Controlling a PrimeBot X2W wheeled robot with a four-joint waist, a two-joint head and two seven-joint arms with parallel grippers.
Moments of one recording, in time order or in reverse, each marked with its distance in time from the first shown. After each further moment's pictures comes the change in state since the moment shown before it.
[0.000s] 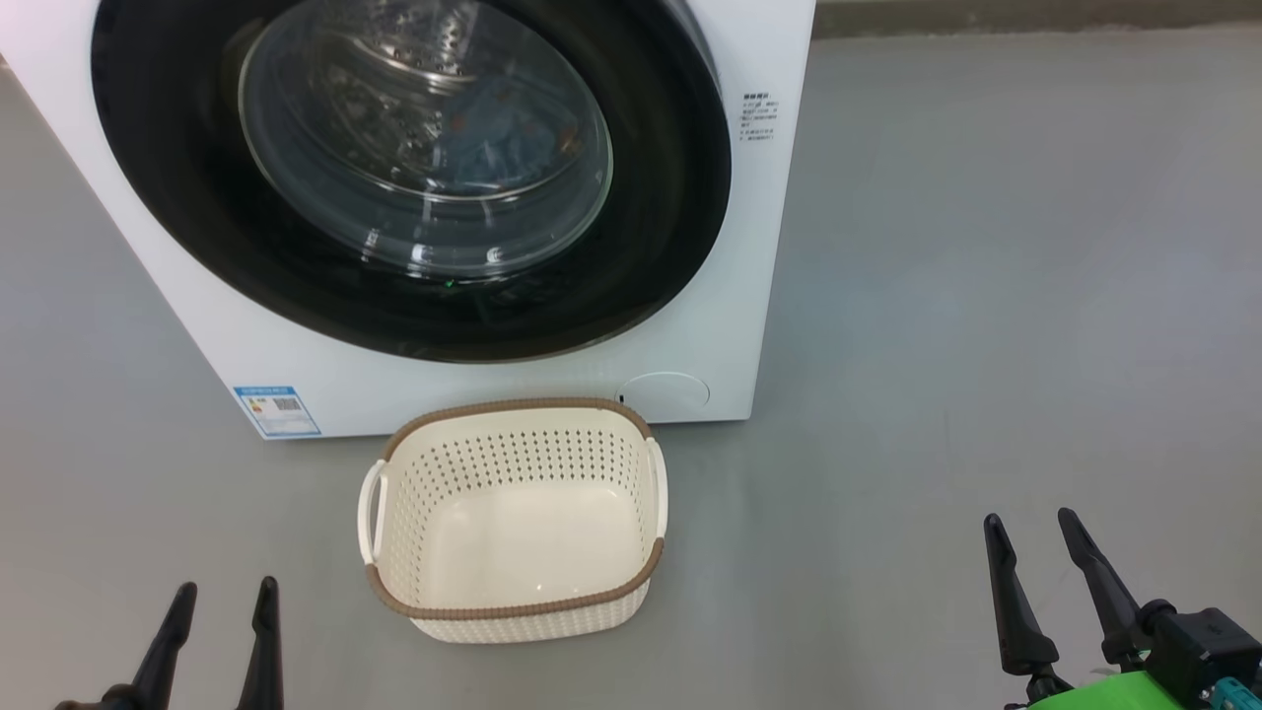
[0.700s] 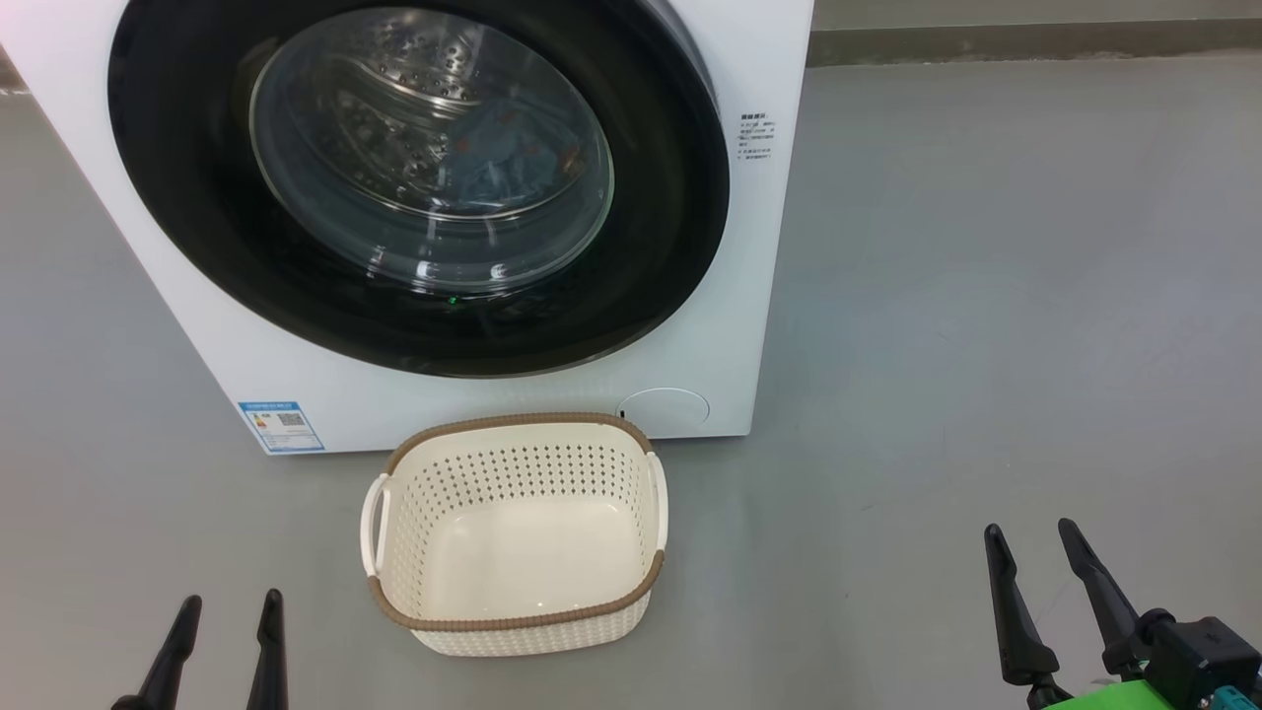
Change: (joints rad) left arm 0.017 -0.023 0.013 0.011 0.034 0.000 0.000; right arm 0.015 0.002 -0.003 0.000 -0.002 0.000 0.000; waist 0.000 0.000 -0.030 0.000
